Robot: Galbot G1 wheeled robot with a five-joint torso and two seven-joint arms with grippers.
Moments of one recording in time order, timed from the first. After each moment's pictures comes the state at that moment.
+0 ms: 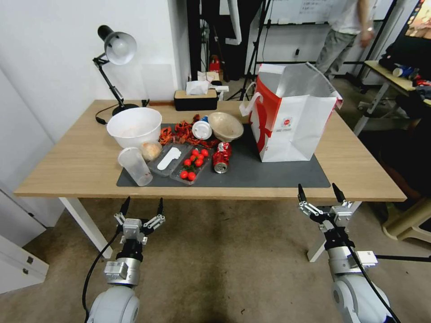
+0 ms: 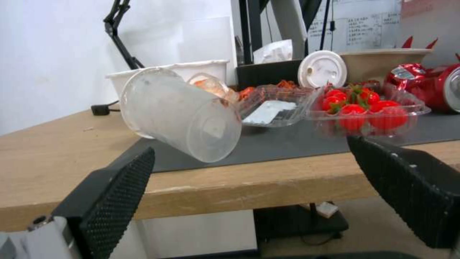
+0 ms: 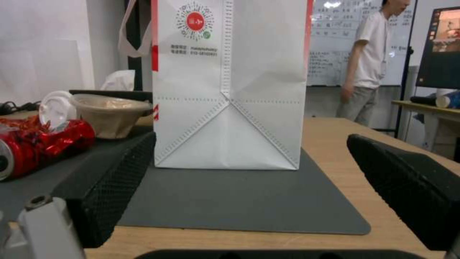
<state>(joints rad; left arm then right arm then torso) 1.57 -1.32 -0.47 -1.86 -0.14 -0.36 -0.11 -1.53 1.37 0.68 1.90 0.24 0.31 -0.11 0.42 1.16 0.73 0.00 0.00</state>
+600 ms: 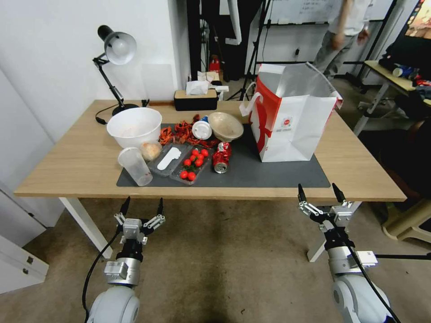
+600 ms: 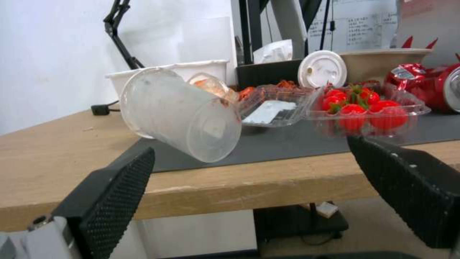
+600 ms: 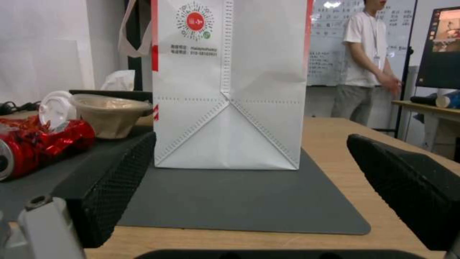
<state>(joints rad) 1.57 -1.32 -0.47 -1.86 -0.14 -0.36 -0.11 -1.53 1.37 0.68 1.90 0.24 0.31 -0.11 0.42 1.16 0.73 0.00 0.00</state>
